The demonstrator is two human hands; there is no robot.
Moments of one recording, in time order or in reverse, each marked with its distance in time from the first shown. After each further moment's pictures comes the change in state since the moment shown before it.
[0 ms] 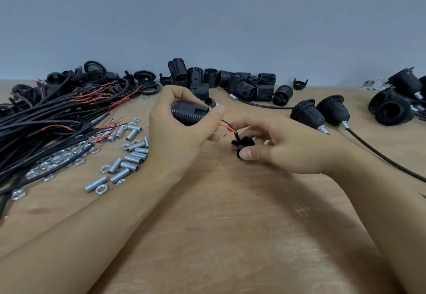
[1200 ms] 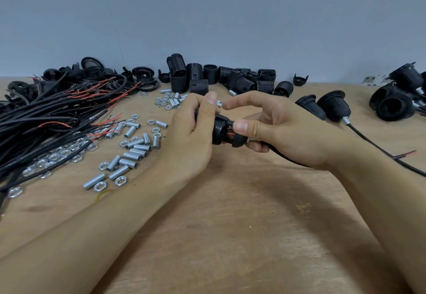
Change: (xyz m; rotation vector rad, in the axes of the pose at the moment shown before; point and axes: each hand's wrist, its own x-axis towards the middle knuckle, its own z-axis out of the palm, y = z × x) left_hand -0.006 -0.004 0.007 0.209 -0.181 -0.054; right_hand 0.003 -0.003 0.003 0.431 0.057 -0.129
